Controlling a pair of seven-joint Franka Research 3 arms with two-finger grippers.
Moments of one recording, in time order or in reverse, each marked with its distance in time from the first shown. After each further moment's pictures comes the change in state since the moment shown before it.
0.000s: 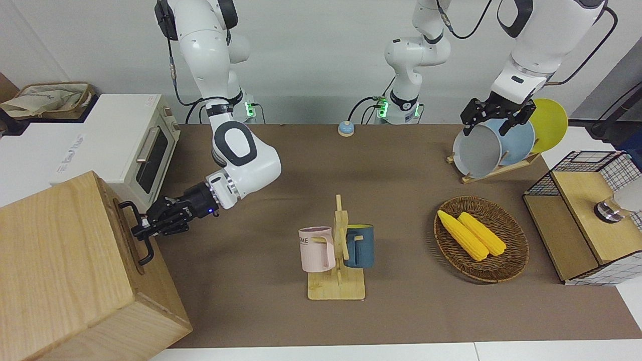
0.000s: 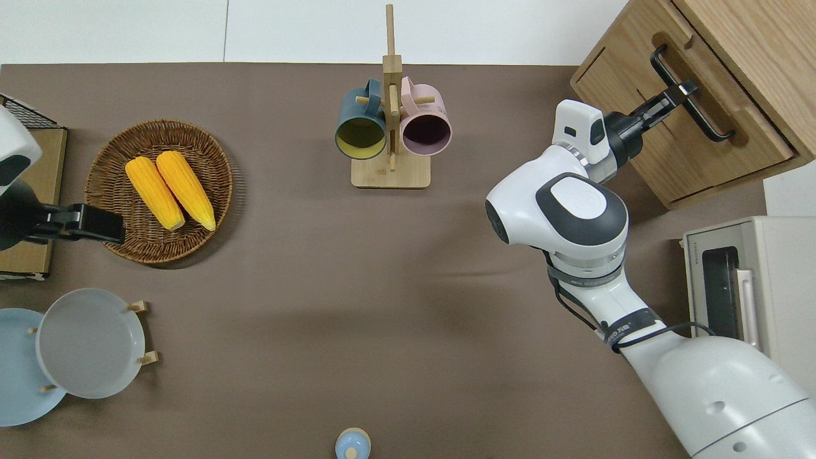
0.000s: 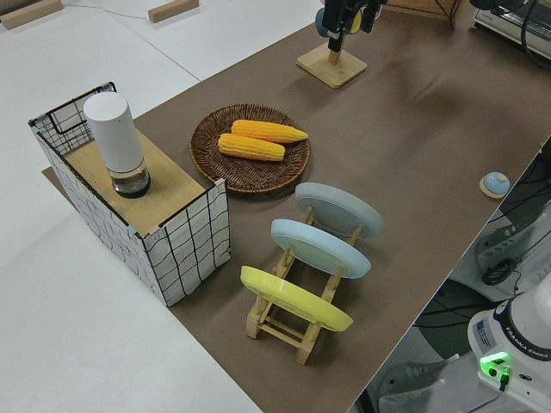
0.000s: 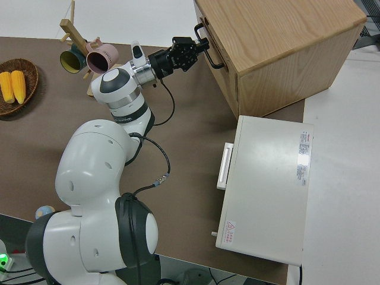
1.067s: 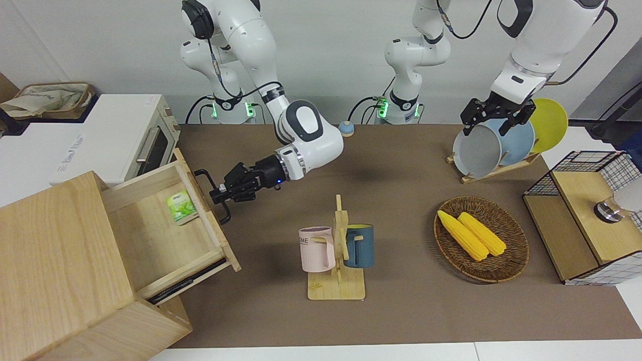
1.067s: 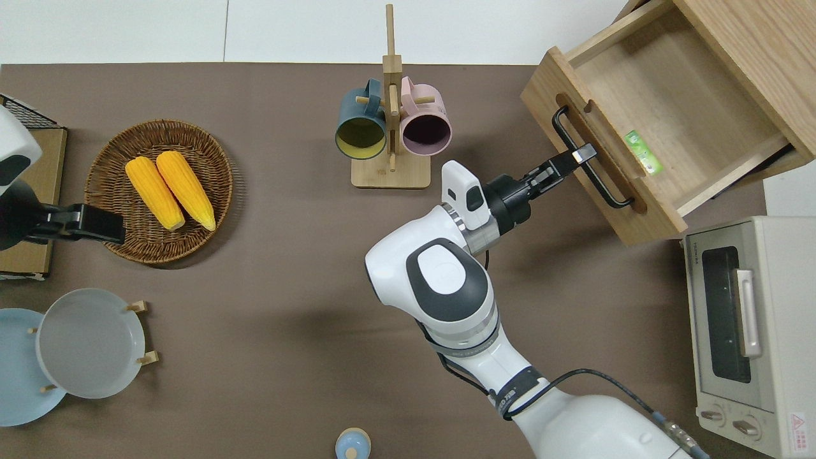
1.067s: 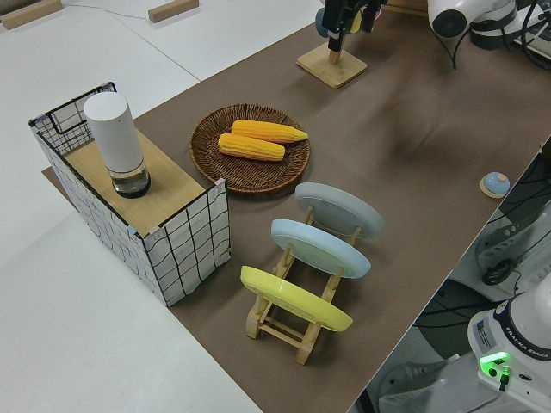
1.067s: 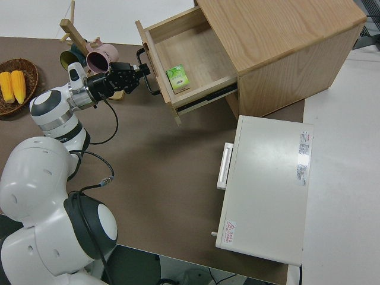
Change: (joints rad) left arm 0.000 0.000 0.000 0.000 0.000 0.000 0.000; right arm 0.320 -0.003 0.007 -0.006 0.218 -0.322 -0.004
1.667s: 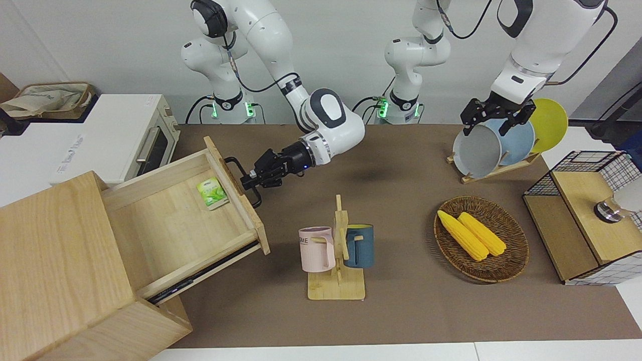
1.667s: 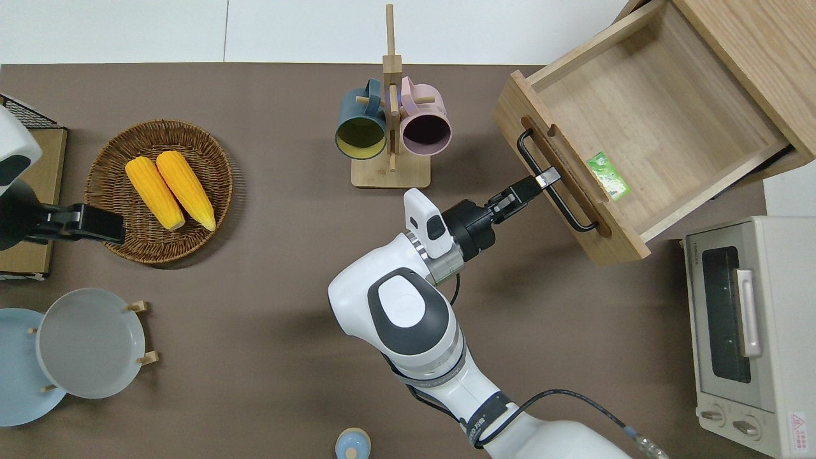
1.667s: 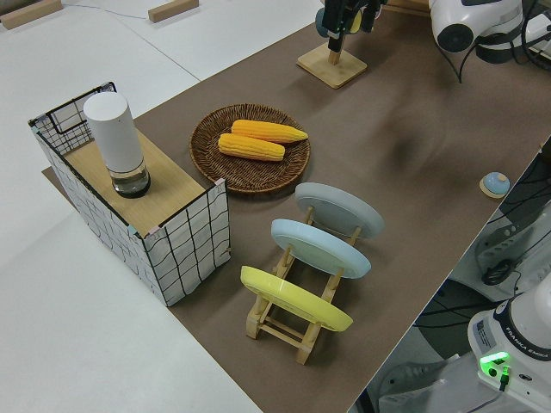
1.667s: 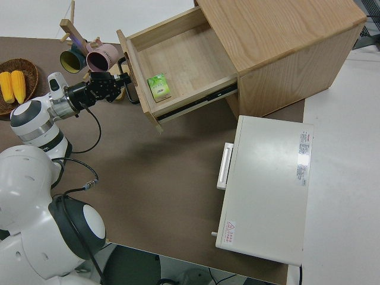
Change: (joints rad) left arm 0.000 0.000 0.000 0.000 0.000 0.000 0.000; right arm 0.087 0.000 0.000 0.003 0.048 -0.050 0.002
